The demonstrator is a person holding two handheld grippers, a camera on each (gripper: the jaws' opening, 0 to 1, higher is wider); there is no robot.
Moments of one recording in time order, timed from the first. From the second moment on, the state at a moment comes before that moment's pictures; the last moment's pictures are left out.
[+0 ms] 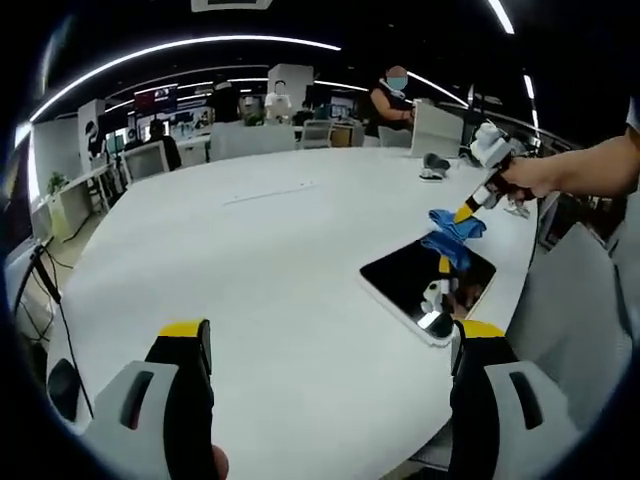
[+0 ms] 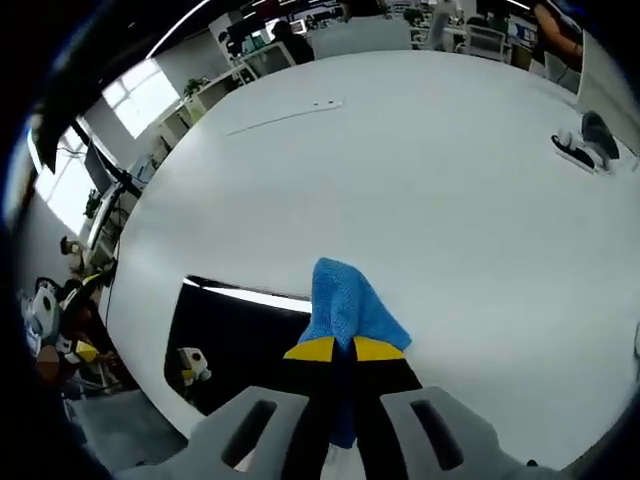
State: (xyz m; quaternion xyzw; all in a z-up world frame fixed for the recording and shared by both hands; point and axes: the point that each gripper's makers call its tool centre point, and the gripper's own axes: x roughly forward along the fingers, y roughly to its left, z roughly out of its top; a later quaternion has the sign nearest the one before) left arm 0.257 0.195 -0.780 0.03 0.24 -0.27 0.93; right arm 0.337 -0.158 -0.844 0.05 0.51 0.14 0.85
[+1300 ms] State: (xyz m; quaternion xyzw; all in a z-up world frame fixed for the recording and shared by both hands) left arm 0.237 0.186 -0.787 0.02 0.25 -0.25 0.94; right arm 0.340 -0.125 -0.867 0.02 0.53 0.15 0.83
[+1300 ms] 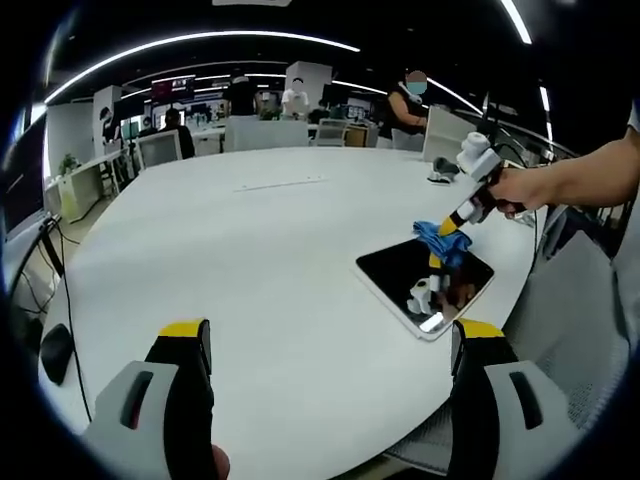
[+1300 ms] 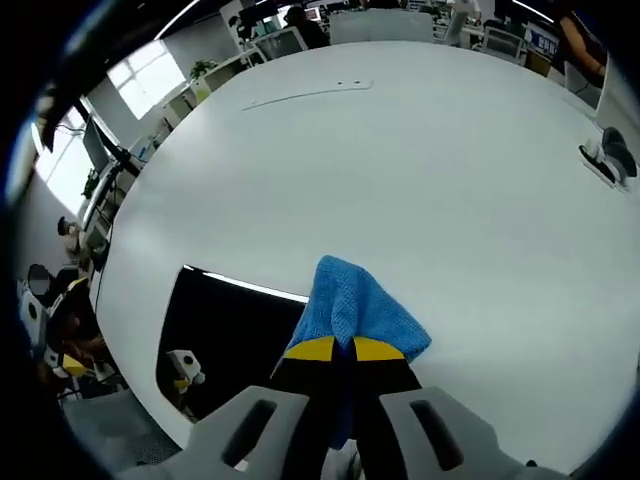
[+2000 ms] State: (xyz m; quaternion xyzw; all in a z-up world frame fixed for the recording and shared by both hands) left arm 0.243 0.183 -0.787 0.02 0.25 -0.26 0.93; right arm 0.345 -0.064 -0.871 0.00 0.54 0.19 0.82
